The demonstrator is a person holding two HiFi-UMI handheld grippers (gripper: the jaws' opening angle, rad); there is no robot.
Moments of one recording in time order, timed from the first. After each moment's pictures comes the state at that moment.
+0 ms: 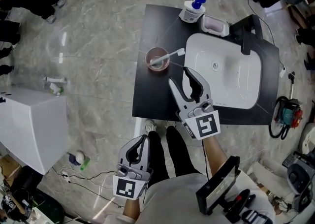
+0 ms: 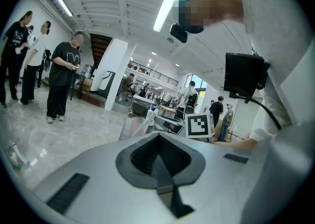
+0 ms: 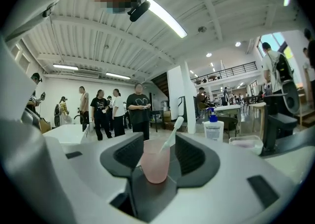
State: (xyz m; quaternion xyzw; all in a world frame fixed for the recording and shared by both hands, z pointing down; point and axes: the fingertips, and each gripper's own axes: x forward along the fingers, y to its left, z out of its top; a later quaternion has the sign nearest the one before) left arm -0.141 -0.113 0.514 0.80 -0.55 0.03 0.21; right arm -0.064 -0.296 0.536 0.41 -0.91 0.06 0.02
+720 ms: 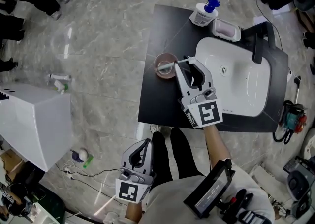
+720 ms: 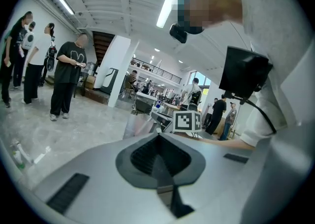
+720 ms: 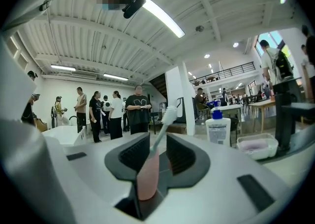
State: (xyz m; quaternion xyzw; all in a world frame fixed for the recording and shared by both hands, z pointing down) left arm -0.151 -0.120 0.521 0.80 -0.56 0.04 0.22; right arm -0.084 -0.352 0.553 0.41 -0.91 0.06 0.01
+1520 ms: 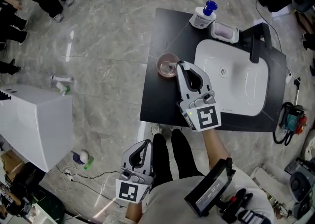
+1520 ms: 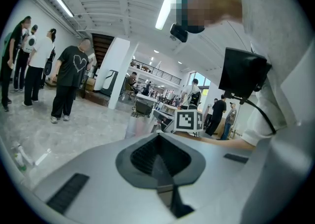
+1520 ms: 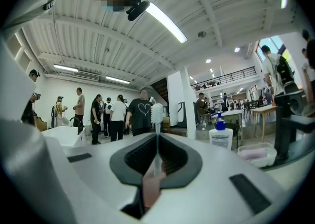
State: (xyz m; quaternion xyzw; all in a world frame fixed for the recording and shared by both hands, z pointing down) left arm -0.156 -0.111 0.512 0.80 -0.57 0.04 0.21; right arm -0.090 -0.339 0.528 0.41 -0.91 0.03 0.00
